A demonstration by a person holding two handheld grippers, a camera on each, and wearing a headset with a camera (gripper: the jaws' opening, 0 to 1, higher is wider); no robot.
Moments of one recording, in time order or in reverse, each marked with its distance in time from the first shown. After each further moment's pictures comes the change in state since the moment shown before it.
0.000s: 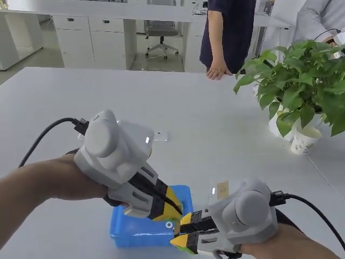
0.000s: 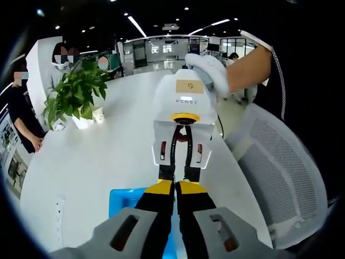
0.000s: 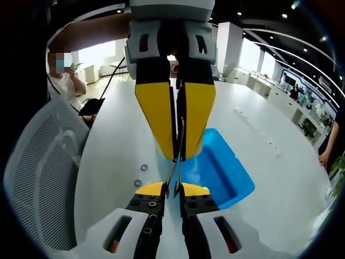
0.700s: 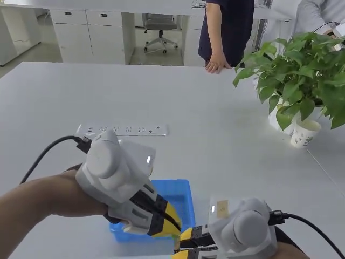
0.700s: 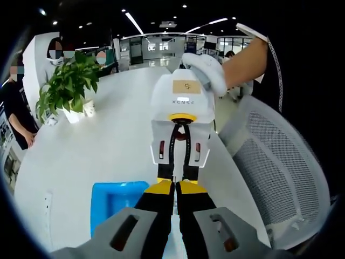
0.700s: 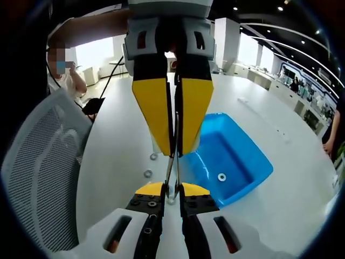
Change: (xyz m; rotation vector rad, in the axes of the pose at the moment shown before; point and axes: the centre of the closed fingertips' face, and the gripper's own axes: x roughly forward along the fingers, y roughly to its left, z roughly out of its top) left arm 0.023 -0.022 -0.020 -0.012 0.016 -0.045; right arm 0.014 0.023 -0.030 0.046 0.013 0.017
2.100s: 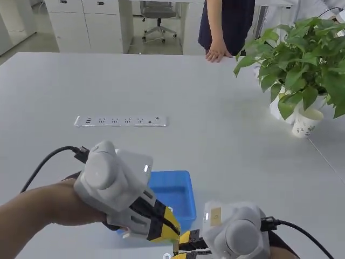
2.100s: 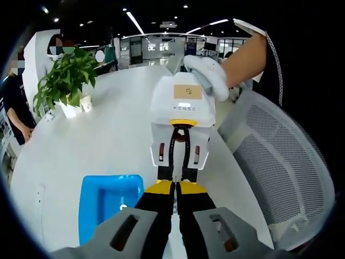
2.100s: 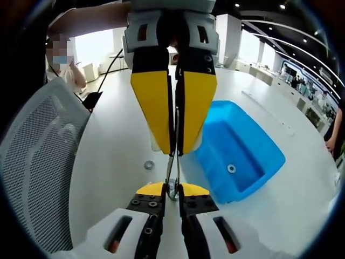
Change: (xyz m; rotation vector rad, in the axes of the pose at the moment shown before) left arm 0.012 -0.006 -0.018 -0.018 -0.008 -0.014; right arm 0.017 0.005 -0.018 -0.001 0.031 0.003
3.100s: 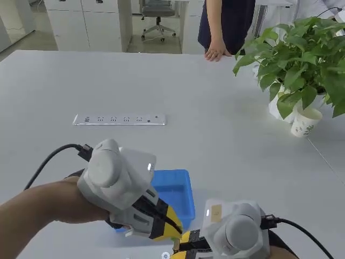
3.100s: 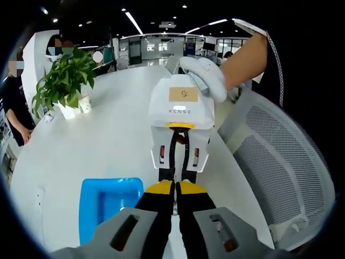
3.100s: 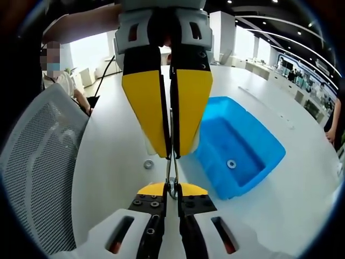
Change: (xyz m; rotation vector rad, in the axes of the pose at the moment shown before) left arm 0.004 0.001 0.003 0.008 0.001 -0.007; right arm 0.000 0.000 -0.003 0.056 -0.002 -0.001
